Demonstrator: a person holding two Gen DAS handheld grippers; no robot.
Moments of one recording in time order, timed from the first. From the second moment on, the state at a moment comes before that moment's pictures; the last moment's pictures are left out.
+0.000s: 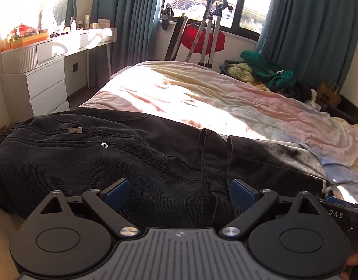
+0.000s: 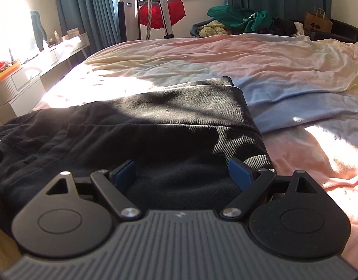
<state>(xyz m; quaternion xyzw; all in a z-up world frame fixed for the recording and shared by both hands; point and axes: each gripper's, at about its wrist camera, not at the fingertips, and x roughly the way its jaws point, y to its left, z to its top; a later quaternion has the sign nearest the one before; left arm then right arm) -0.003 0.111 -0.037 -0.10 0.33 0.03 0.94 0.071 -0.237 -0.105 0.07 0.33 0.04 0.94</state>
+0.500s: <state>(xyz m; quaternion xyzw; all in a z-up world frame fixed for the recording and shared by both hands) -0.065 0.274 -0.063 -0.43 0.33 0.12 0.83 0.067 -0.242 -0.095 0.10 0.33 0.05 0.94</state>
